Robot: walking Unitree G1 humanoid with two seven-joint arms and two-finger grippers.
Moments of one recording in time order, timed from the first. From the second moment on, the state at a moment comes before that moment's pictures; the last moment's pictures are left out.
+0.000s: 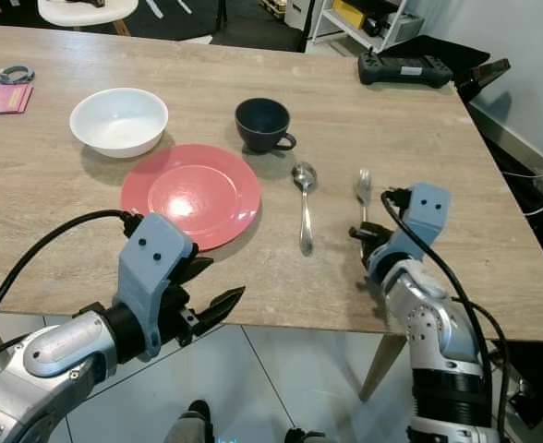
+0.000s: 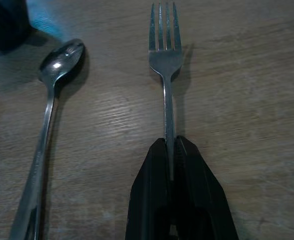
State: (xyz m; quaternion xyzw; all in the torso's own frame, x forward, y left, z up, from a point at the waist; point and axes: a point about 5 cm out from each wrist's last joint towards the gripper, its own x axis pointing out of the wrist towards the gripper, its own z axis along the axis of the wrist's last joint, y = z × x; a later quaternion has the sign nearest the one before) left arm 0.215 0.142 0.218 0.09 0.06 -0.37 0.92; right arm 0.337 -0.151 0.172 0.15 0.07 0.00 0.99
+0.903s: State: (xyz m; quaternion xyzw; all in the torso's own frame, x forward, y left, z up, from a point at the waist) left arm 0.215 0.139 0.216 0.08 0.06 -0.36 0.93; right arm 0.346 -0.147 0.172 0.13 0.05 -0.01 0.99
